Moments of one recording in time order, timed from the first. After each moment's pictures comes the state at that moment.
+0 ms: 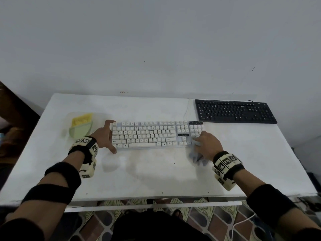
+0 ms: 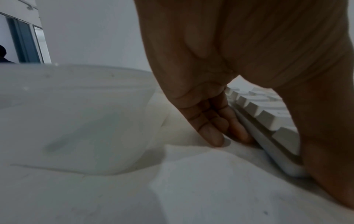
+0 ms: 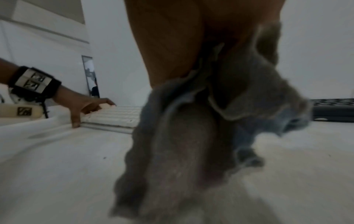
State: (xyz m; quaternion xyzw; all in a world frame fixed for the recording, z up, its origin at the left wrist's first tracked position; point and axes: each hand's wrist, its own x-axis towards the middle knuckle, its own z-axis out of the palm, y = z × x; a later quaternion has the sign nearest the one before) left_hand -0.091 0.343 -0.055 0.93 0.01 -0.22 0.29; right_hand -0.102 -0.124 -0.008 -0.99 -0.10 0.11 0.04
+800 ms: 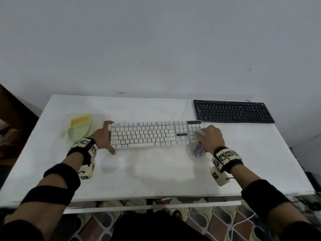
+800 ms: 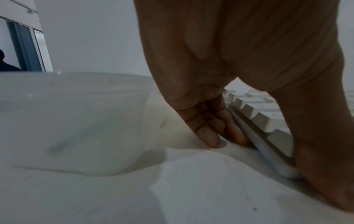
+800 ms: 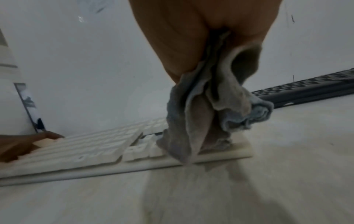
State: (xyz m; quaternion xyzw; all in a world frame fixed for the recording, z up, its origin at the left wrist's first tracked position) left_hand -0.094 0.341 -0.054 0.93 0.02 -0.22 0.30; right_hand -0.086 -0.135 -0.003 -0.99 -0.02 0.02 0.16
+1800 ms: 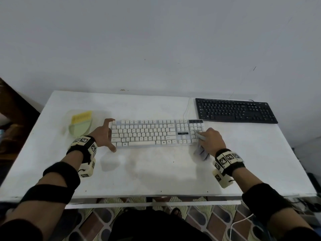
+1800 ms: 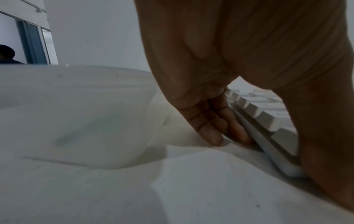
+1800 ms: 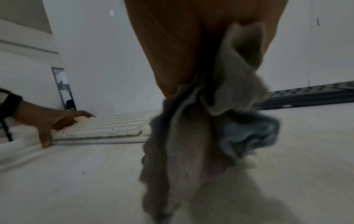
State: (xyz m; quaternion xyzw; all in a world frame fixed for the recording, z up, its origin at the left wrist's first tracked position) left_hand -0.095 0.342 -0.055 0.93 0.02 -0.22 0.31; right_hand -0.084 -0.148 -0.027 -0.98 -0.03 0.08 0.16
